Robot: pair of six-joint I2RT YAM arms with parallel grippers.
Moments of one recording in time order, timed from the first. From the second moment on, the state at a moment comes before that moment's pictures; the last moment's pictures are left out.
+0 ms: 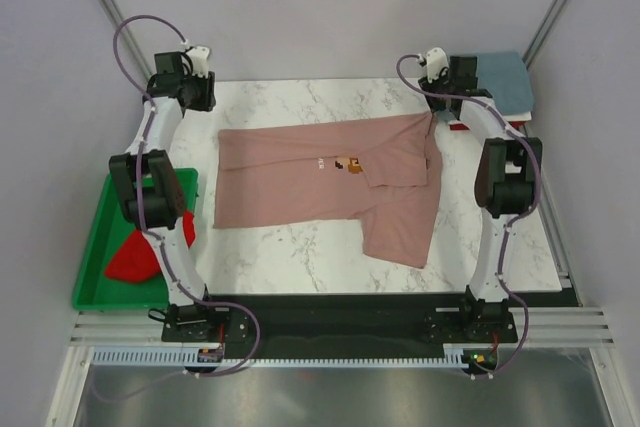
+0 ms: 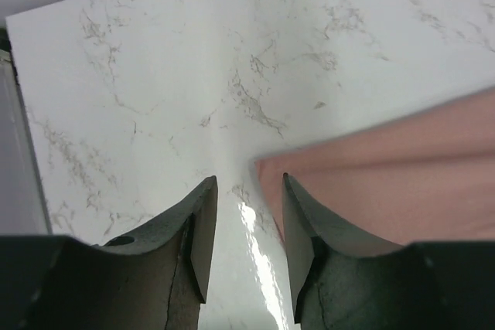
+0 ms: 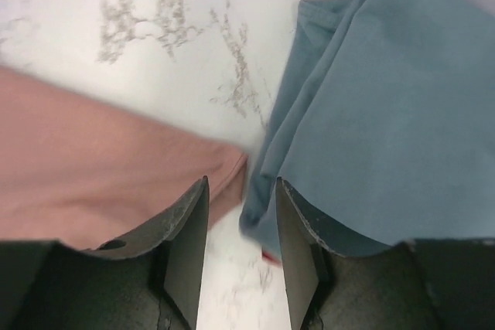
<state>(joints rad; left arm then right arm) 0.12 2.11 1.85 -0.42 0.23 0.28 0.01 2.26 1.87 -0.23 -0.14 -0.48</state>
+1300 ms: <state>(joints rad) 0.07 1.47 1.00 -0.60 0.26 0.56 0.19 1.12 0.54 -0.90 -0.52 -1.78</state>
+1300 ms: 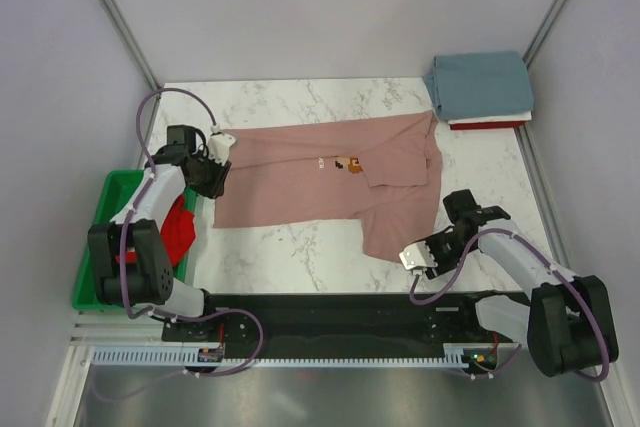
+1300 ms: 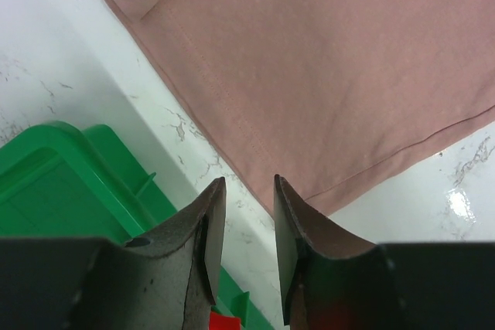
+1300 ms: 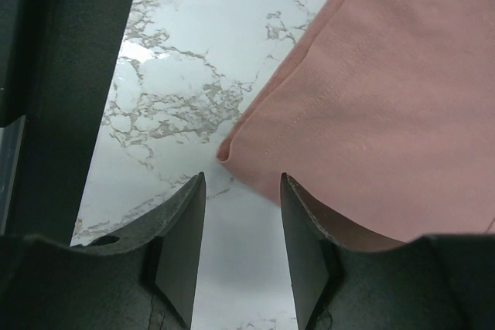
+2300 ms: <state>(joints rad) 0.07 1.63 1.00 -0.77 0.21 0.68 0.24 1.16 0.56 -0.90 -0.47 -1.77</state>
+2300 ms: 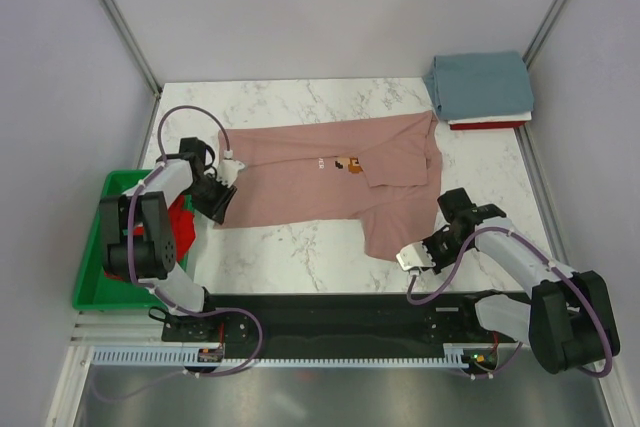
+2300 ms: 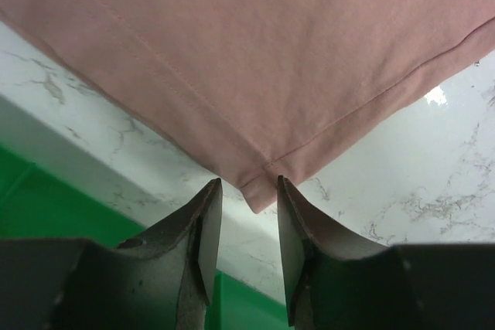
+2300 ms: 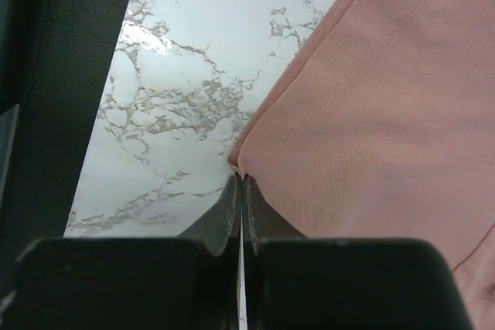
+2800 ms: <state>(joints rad) 0.07 1.65 0.96 -0.80 0.21 0.69 0.24 1.16 0.56 -0.89 -0.46 -1.75</state>
